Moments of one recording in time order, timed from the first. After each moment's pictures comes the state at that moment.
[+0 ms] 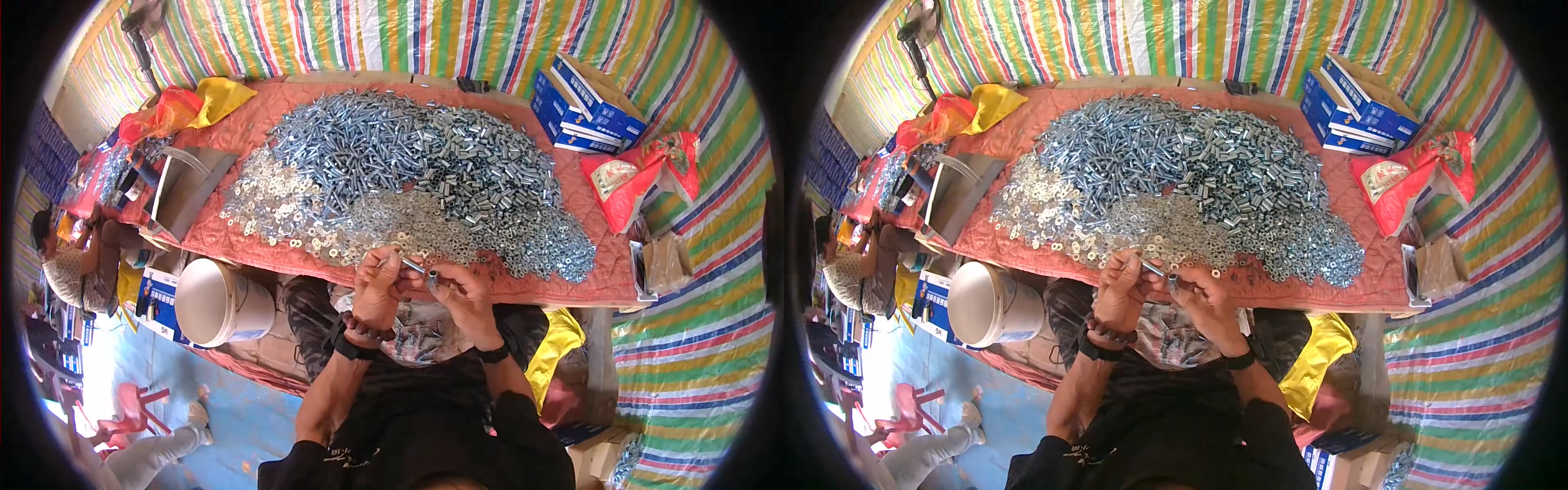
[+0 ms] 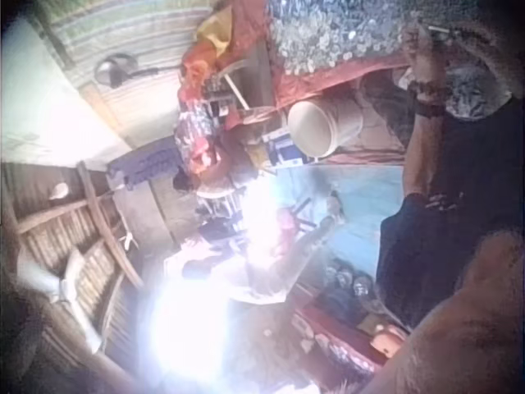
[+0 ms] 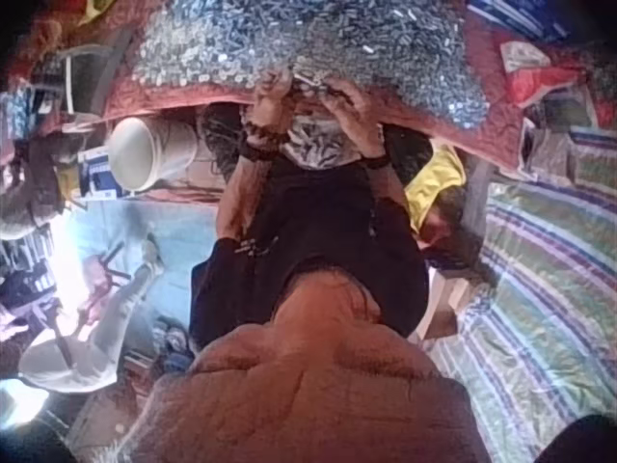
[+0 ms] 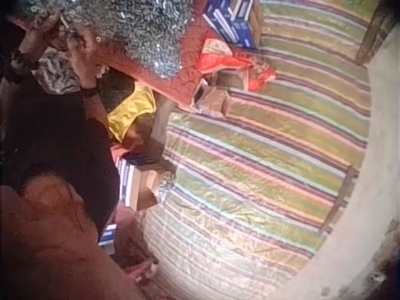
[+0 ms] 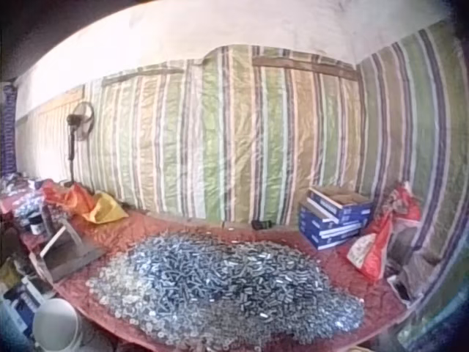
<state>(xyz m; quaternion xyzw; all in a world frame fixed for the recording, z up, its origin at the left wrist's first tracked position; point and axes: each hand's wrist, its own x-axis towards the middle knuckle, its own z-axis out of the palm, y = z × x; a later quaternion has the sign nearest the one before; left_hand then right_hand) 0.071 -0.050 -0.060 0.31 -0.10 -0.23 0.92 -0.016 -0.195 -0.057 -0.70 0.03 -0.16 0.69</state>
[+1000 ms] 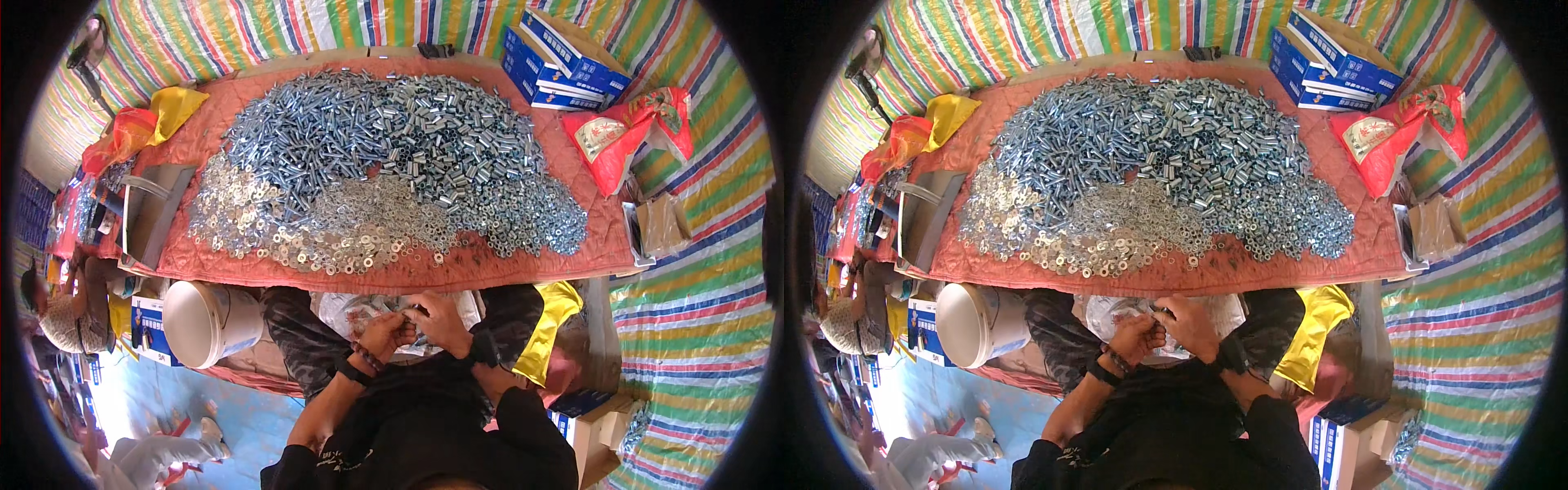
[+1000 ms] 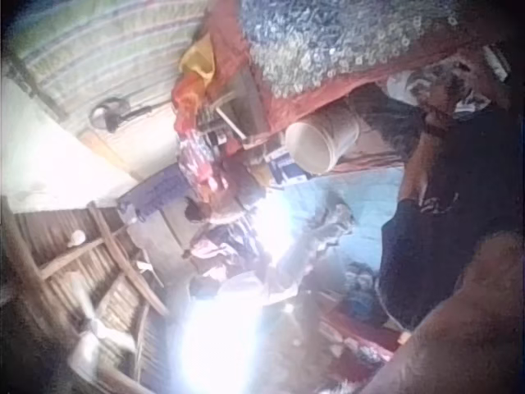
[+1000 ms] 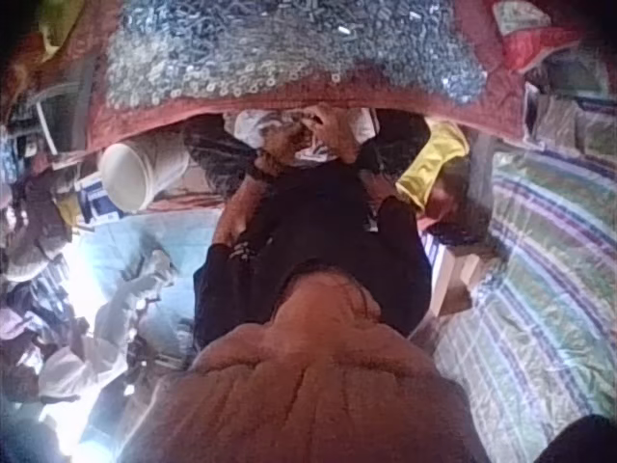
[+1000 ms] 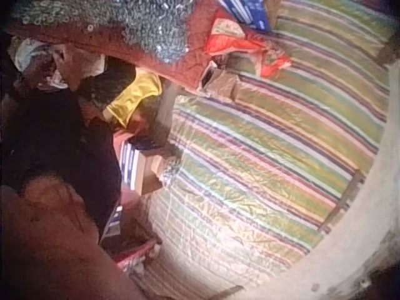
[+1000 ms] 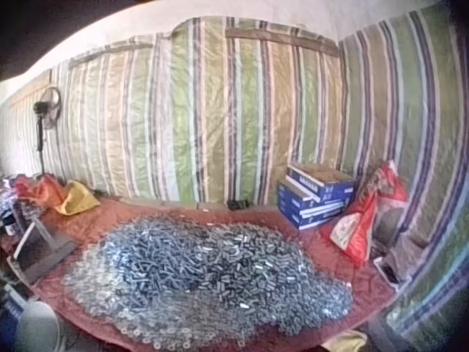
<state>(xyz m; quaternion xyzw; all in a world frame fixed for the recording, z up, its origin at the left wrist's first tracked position) 0.027 -0.038 -0.203 0.38 0.10 -0.53 0.75 -0.033 -0.201 -0.153 -0.88 0.02 -0.15 0.45</state>
